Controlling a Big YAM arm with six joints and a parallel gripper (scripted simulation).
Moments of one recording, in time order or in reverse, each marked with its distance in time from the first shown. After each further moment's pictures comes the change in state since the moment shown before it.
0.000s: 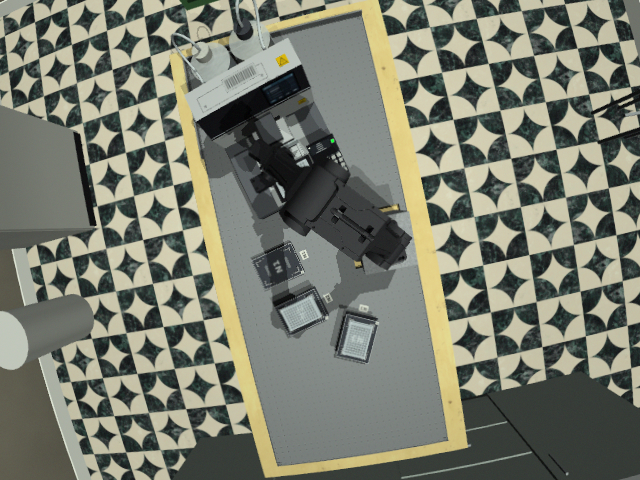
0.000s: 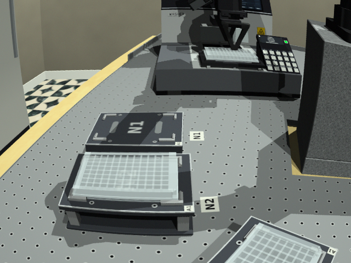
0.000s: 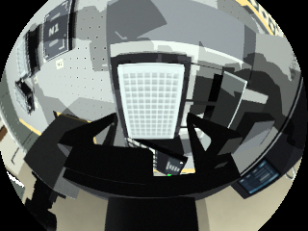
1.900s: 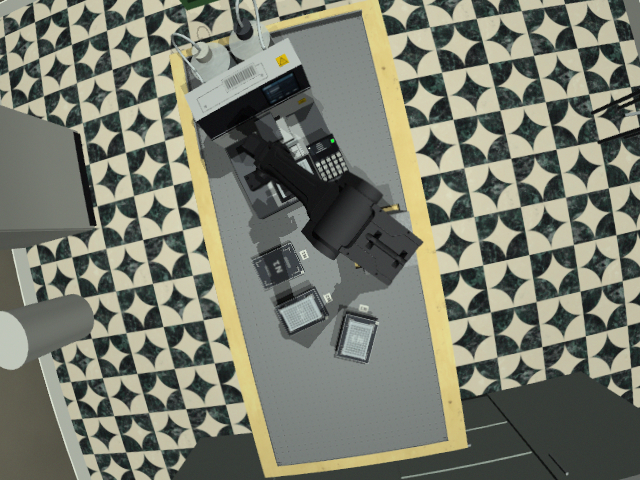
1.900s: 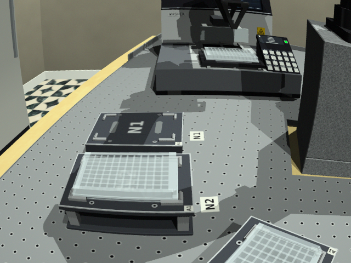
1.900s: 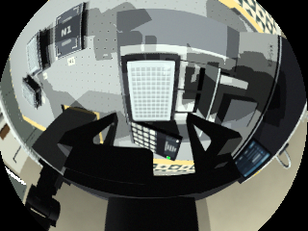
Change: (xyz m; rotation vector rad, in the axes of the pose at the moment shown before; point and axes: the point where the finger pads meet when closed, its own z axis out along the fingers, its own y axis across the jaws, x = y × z) arm 0.000 0.000 -0.054 0.001 -0.001 0.008
